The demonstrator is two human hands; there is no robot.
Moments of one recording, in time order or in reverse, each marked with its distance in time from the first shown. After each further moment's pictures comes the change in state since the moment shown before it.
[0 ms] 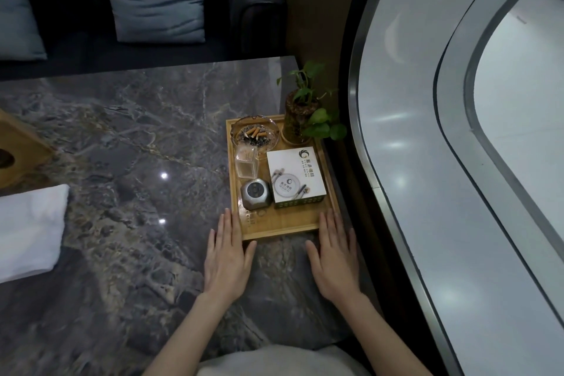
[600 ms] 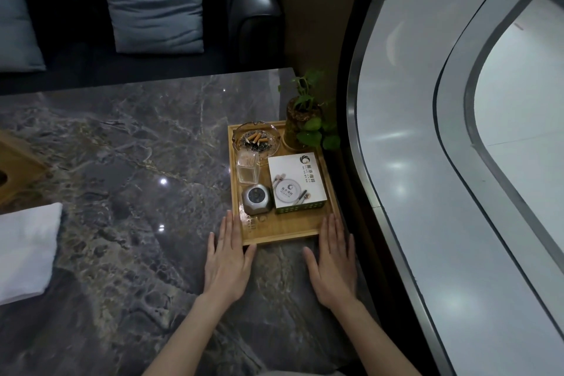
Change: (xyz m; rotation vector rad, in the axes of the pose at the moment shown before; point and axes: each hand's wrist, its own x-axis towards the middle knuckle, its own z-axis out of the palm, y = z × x) left_hand 0.031 0.003 -0.003 -0.067 -0.032 0.005; right_hand 0.024 0.000 -0.002 0.020 -0.019 0.034
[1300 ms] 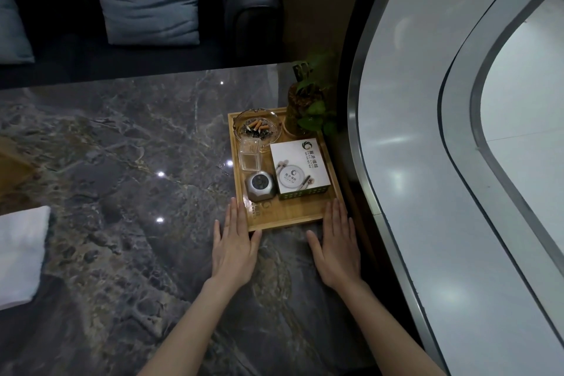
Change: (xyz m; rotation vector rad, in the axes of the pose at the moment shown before) left_hand 0.033 0.017 0.001 -0.002 -0.015 -0.022; right_hand 0.038 0.011 -0.013 0.037 0.017 -0.018
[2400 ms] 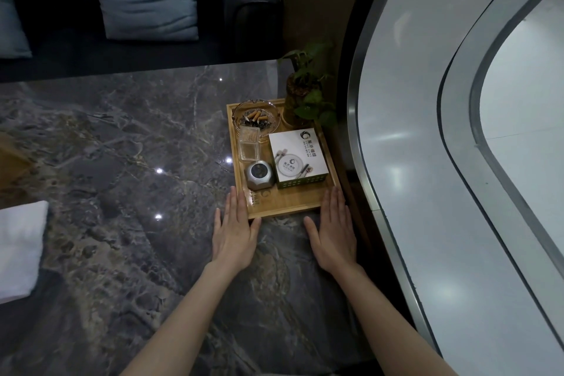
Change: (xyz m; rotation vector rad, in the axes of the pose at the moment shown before) left_hand 0.013 0.007 -0.010 -0.021 -0.027 -0.003; right_hand 0.018 -0.002 0.000 -0.006 0.011 0.024
